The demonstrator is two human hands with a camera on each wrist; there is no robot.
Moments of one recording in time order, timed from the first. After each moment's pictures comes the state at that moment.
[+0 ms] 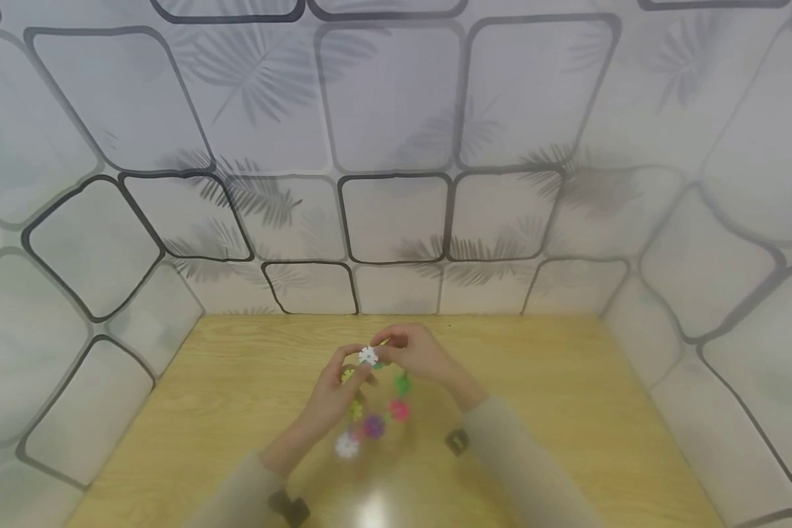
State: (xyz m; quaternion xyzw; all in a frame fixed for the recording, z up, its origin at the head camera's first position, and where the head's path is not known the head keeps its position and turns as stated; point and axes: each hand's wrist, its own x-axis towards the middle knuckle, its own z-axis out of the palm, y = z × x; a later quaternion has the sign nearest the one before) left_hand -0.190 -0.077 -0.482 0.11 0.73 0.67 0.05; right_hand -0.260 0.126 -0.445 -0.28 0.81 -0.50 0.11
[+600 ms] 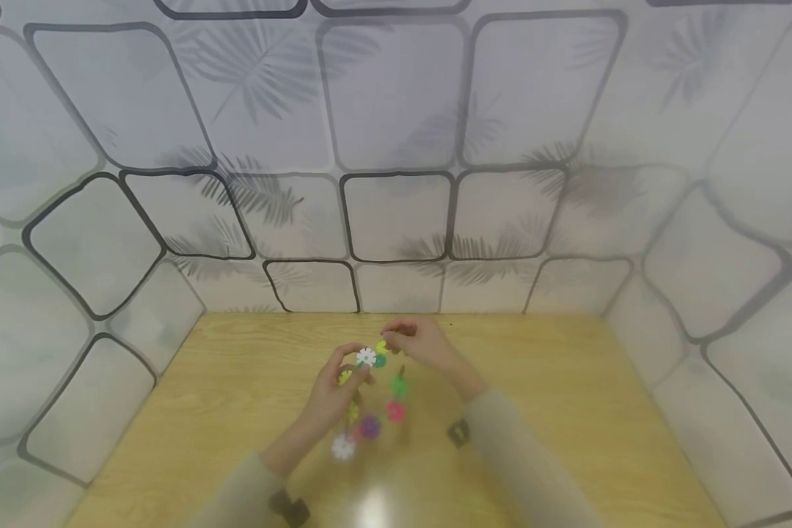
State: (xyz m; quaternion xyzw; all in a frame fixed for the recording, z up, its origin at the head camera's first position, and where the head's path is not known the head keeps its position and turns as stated) left_hand -0.189 -0.080 -0.487 0.09 0.73 0.68 0.04; right_hand -0.272 0.129 -0.447 -0.22 0.82 -0.52 0.09
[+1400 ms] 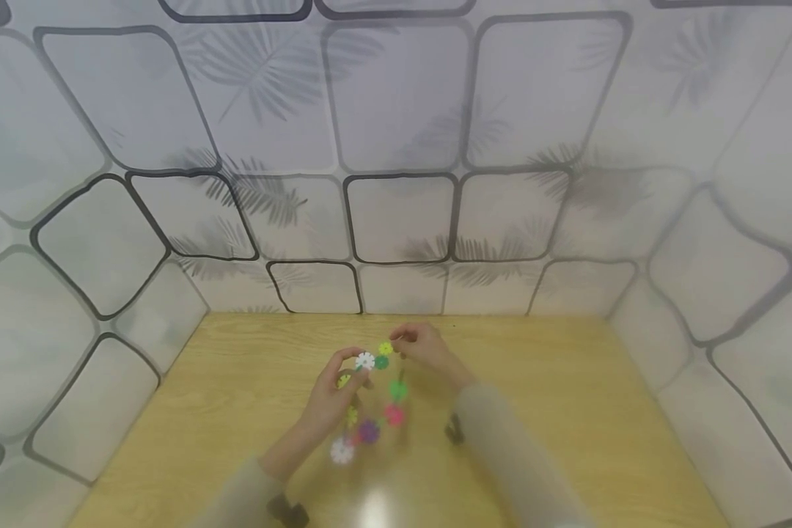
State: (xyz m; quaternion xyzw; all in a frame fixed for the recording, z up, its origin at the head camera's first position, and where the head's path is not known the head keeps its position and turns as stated) left_hand -0.185 -0.085 -0.488 0.09 0.73 0.68 0.04; right_hand -0.313 0.127 -0.511 -0.19 0.84 -0.51 0.09
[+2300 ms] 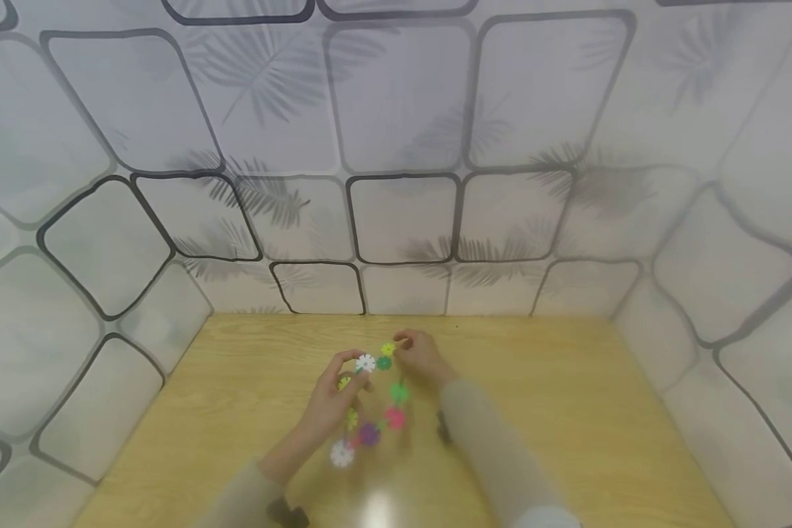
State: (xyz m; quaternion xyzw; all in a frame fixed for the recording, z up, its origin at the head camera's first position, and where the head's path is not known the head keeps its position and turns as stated) left_hand -0.182 -0.089 -0.488 0.09 0.73 0.67 0.04; right_hand -0.330 0.110 -0.553 -0.13 0.87 -0.47 0.08
